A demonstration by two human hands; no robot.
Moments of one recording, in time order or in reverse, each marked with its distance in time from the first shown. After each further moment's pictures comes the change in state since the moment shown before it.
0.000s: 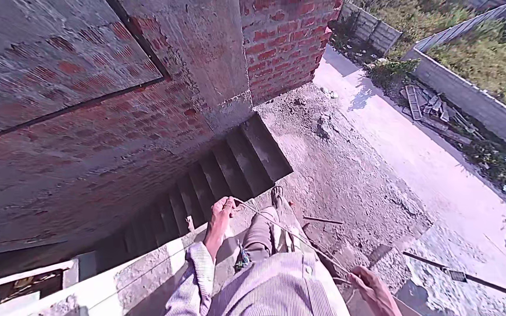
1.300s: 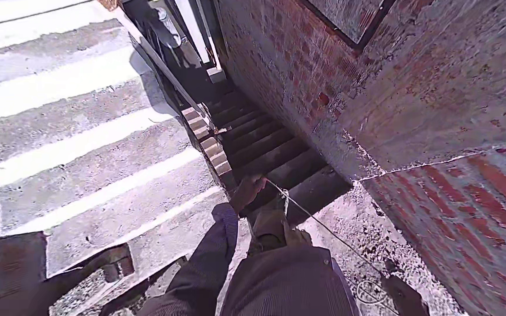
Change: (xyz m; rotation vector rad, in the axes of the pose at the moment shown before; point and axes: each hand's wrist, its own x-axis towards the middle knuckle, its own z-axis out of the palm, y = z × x) left_hand 0.431 -0.066 0.233 -0.320 0.855 -0.210; right_hand 0.929 -0.437 -0.044 -0.964 -0.696 -0.755
